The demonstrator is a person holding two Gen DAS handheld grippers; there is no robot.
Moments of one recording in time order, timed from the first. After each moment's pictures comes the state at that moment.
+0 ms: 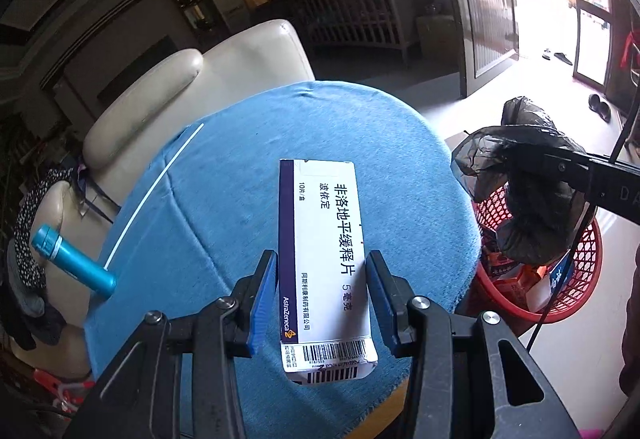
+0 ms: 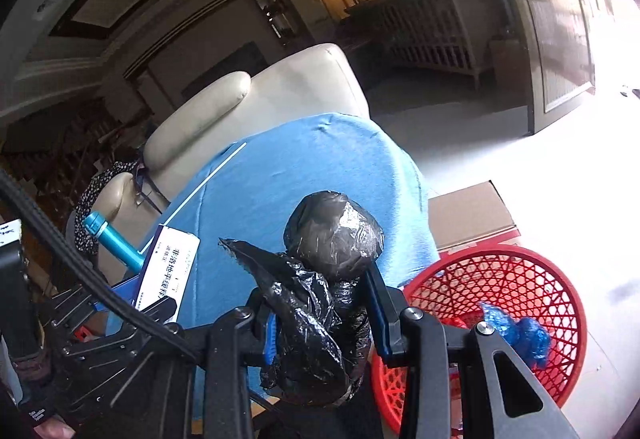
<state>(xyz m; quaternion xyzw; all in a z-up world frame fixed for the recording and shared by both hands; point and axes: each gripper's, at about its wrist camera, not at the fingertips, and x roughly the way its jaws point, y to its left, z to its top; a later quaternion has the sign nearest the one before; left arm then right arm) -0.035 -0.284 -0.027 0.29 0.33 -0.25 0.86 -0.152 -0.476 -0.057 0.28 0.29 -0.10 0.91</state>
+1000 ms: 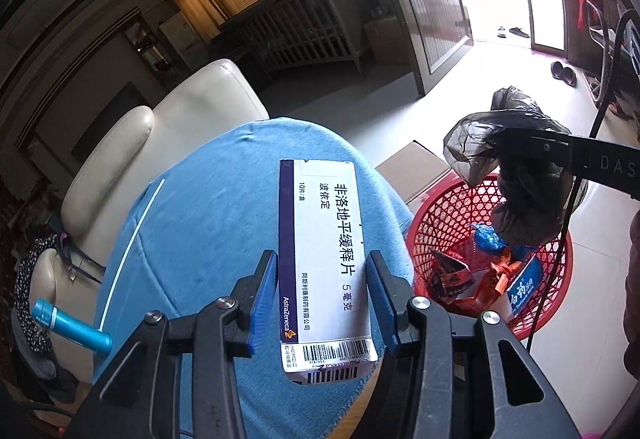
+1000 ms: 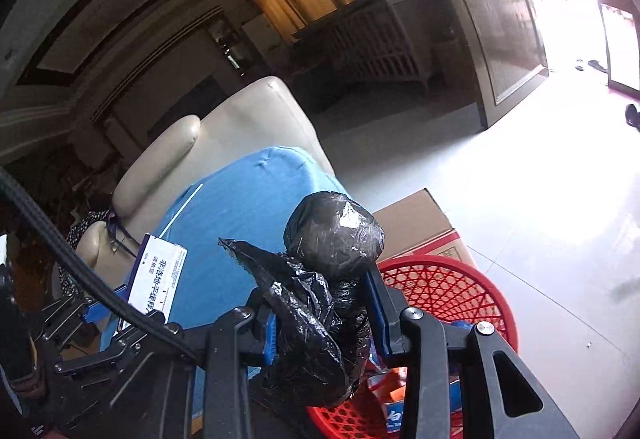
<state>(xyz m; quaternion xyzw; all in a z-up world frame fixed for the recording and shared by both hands) -0.075 -0.358 -0.023 0.35 0.29 -0.31 0.83 -0.212 -0.547 -0.061 0.32 0.26 -0.17 0.90</state>
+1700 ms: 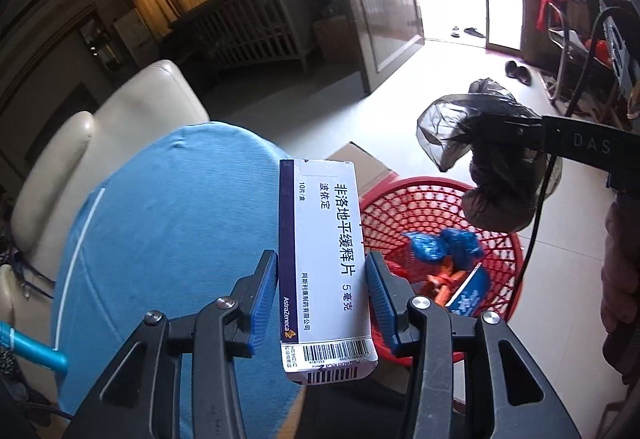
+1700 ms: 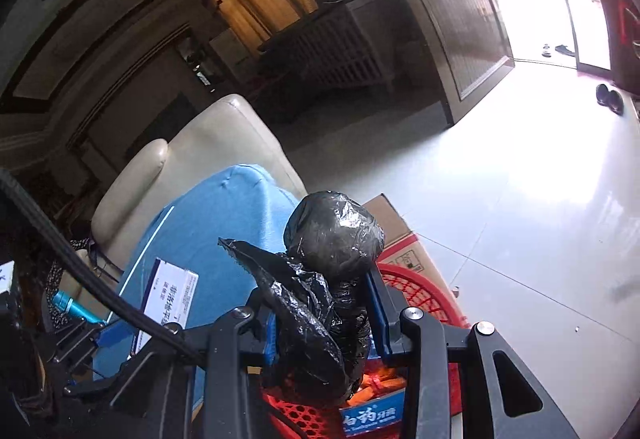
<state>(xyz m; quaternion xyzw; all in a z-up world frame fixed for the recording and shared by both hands) -0.089 -0.396 -0.046 0.33 0.32 -0.40 0.79 -0.245 -0.587 -0.071 0.35 0.25 -0.23 0.88</state>
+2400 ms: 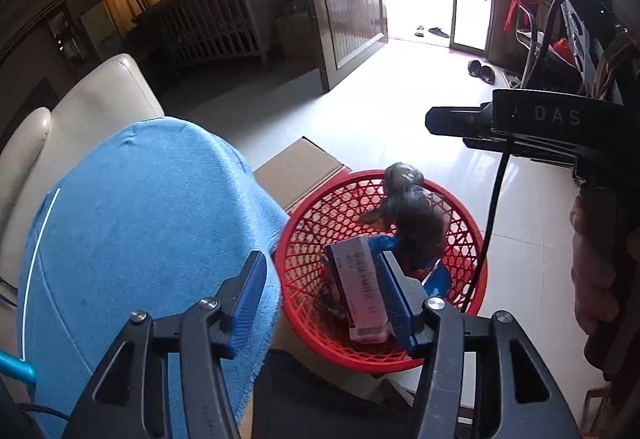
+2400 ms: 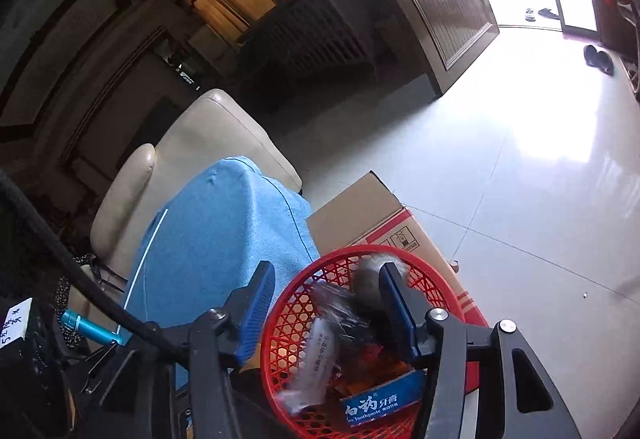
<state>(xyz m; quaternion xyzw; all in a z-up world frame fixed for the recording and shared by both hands) -0.099 -0.407 -0.063 0.31 0.35 -0.46 0.76 -0.244 -0.604 -0.083 0.40 0.27 -0.22 0.85</state>
